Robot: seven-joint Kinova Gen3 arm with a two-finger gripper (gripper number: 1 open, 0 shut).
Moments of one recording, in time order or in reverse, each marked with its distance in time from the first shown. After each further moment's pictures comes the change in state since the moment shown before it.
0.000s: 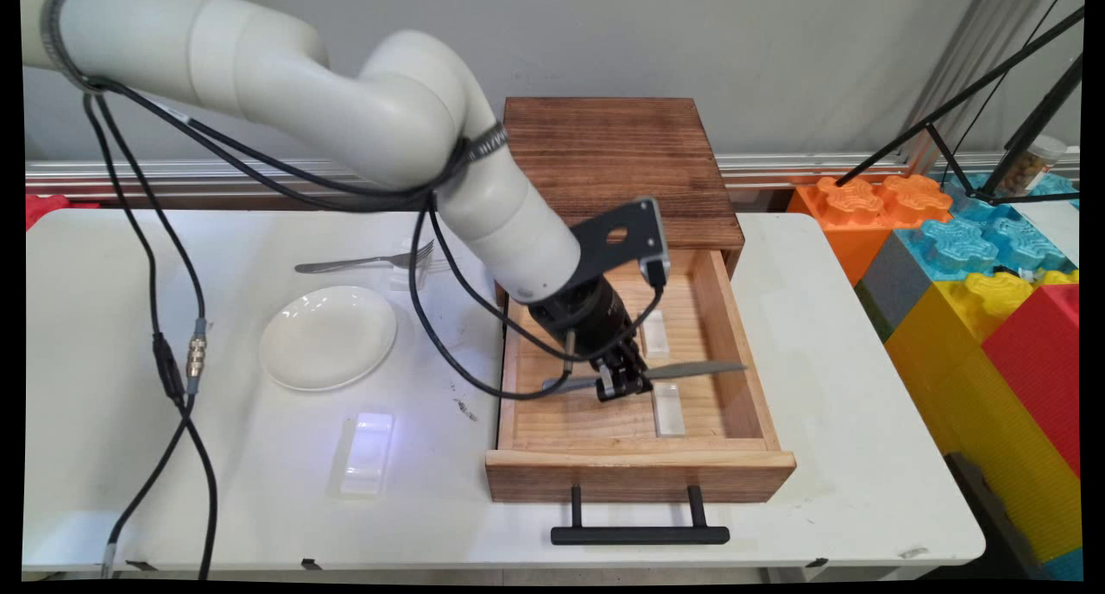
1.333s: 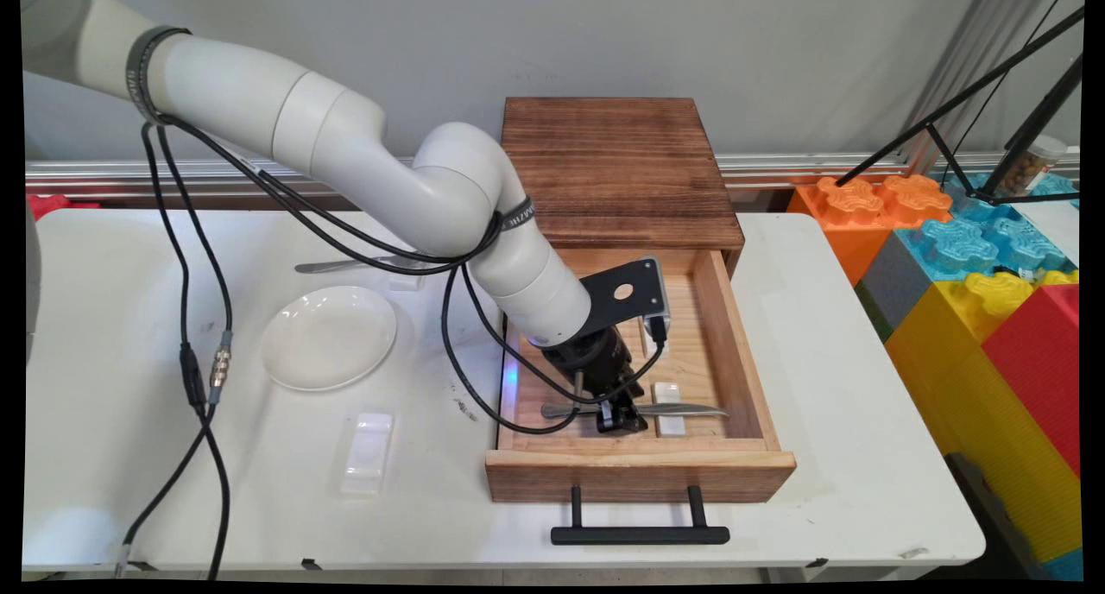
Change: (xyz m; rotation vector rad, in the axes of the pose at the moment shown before) arm -0.023 -0.005 0.066 -0.006 -0.036 0.004
